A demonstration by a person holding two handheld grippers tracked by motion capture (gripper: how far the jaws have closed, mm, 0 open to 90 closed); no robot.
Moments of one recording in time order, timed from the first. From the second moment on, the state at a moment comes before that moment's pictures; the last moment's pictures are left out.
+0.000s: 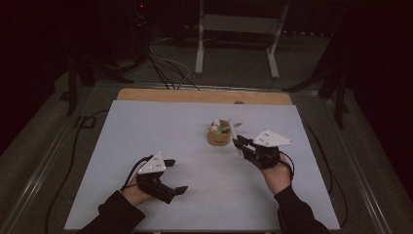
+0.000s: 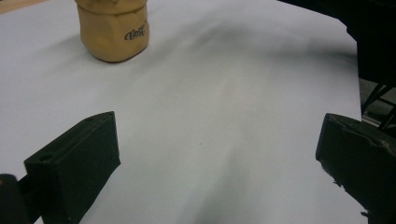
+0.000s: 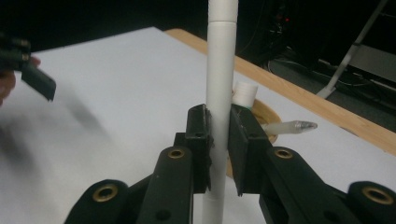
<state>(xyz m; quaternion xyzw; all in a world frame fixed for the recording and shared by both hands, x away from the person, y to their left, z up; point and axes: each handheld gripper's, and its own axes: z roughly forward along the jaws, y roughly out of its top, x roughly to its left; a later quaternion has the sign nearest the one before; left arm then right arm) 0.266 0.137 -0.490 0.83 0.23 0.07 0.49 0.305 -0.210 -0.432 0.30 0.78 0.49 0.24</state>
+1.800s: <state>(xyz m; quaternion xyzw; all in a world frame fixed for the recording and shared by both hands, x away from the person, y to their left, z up) 0.265 0.145 -0.496 0.83 0.24 0.05 0.50 0.368 -0.196 -0.418 0.41 0.66 0.57 0.25</state>
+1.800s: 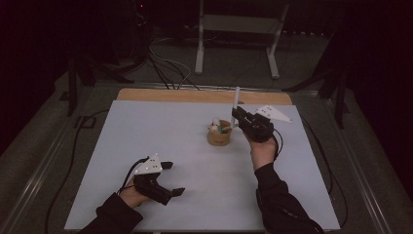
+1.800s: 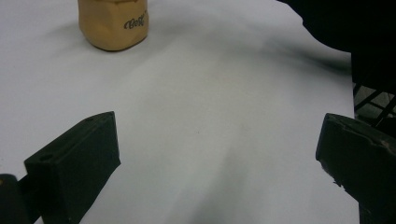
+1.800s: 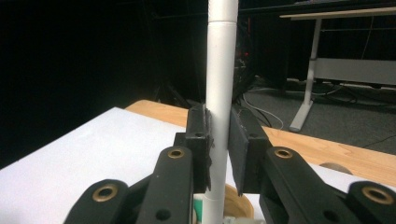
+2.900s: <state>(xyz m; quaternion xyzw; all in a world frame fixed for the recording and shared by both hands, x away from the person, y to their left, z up) 0.266 0.147 -0.496 0.83 0.24 0.05 0.50 0.394 -0.177 -0.457 0.41 0.68 0.55 0.26</state>
